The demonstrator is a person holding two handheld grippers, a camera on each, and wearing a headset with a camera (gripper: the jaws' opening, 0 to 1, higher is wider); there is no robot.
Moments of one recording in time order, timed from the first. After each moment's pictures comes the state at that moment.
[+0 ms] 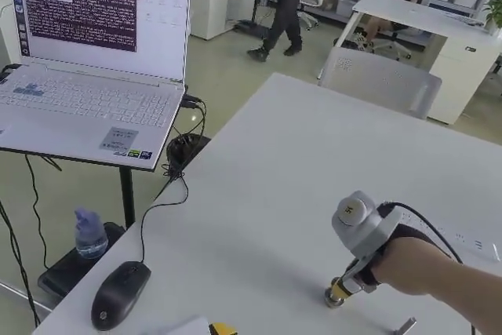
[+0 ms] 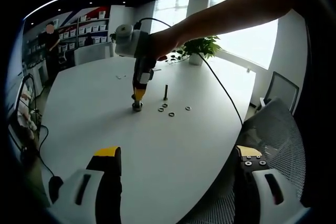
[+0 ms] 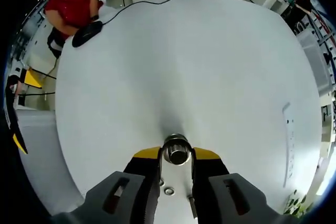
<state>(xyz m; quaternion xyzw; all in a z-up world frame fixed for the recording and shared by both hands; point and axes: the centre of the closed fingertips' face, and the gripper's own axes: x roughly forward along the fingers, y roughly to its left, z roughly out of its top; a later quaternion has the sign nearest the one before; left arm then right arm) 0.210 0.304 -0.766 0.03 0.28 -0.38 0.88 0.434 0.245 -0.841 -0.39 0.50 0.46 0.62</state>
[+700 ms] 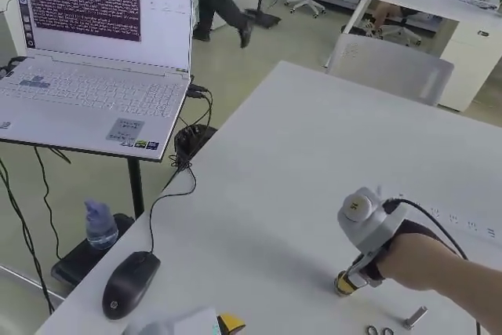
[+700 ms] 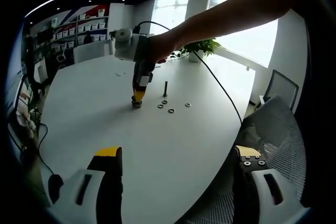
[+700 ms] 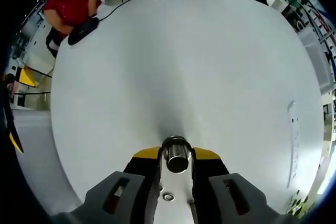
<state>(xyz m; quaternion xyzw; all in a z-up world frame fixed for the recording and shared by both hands) 0.210 0.305 -0.772 0.03 0.29 -0.39 0.87 0.440 0.241 -0.859 -0.39 0.50 0.46 0.62</state>
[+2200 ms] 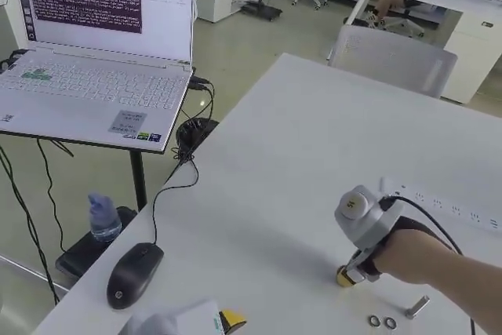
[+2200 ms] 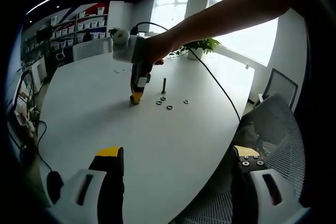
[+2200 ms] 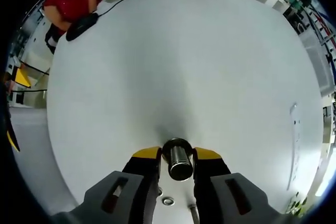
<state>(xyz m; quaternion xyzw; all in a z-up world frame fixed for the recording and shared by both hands) 0.202 0.304 -0.774 0.03 0.30 -0.39 0.87 0.436 0.243 -0.867 -0.40 0.50 0.46 0.62</state>
